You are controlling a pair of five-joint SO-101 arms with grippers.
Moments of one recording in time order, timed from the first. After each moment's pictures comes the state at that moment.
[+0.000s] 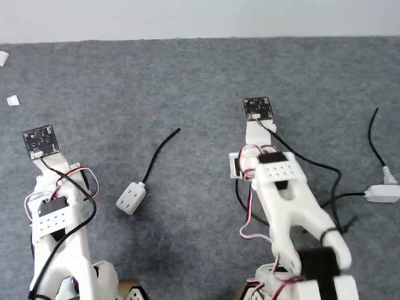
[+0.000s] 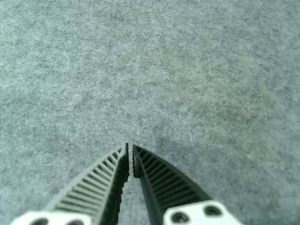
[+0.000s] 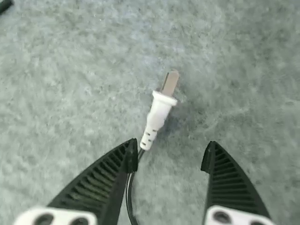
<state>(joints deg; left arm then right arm) -27.3 -33.3 70.0 24.1 2.5 -11.9 -8.7 42.2 40.0 -3.9</state>
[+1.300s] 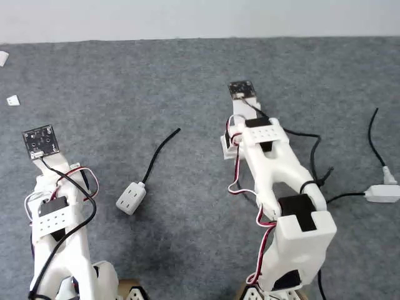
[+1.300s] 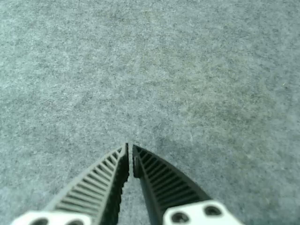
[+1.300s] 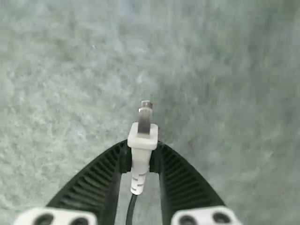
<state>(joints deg) -27.3 -33.3 70.0 24.1 2.5 -12.1 17.1 11.7 50.6 6.2</state>
